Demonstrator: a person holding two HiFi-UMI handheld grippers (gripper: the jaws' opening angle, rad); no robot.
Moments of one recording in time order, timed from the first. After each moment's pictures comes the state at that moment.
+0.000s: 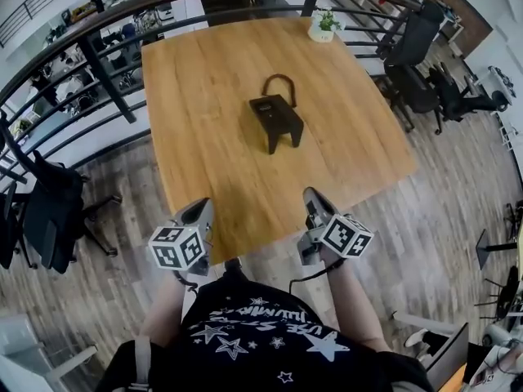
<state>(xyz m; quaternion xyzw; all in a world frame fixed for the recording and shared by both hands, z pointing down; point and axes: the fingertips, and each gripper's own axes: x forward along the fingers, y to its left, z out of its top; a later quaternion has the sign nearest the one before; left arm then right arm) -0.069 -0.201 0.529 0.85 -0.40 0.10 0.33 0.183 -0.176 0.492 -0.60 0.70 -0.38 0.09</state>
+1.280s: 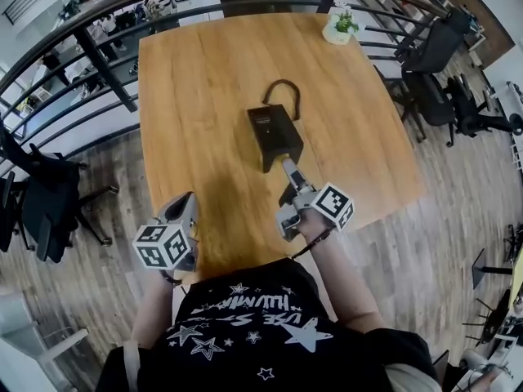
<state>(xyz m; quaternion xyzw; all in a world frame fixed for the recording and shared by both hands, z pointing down) -0.063 -0.272 0.531 0.81 -0.47 0.10 0.32 0.192 -0.322 0.527 -0.49 0.63 -0.55 0.25</state>
